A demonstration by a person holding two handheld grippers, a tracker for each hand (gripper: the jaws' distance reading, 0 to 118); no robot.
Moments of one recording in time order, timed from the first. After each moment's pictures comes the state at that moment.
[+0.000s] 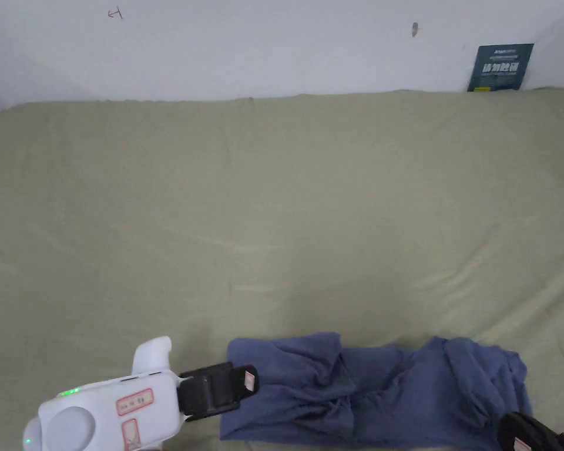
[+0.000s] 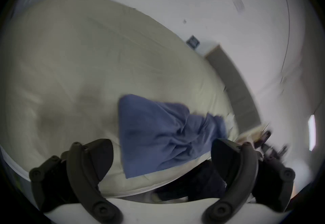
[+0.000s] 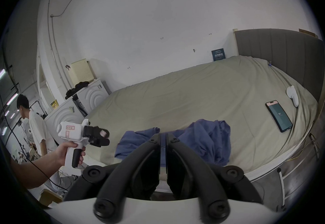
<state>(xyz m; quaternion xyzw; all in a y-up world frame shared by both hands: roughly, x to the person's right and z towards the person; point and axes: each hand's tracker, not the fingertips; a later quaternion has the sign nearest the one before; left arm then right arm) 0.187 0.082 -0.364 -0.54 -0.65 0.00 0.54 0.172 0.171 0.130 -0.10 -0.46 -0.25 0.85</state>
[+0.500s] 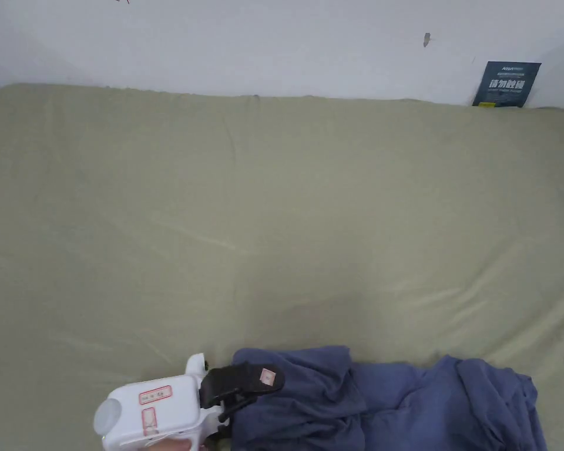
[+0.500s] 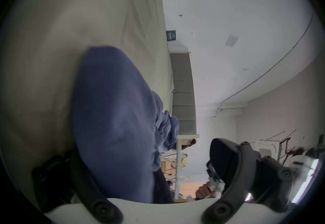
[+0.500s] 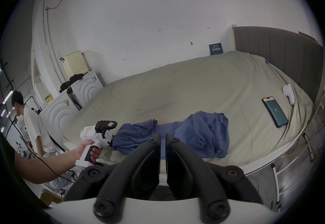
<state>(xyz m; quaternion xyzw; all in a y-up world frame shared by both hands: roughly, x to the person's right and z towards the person) 0.259 -0.044 -0.368 -0.68 -0.66 0.18 0.26 0.168 0.175 0.115 -0.14 -0.47 -0.26 0.83</state>
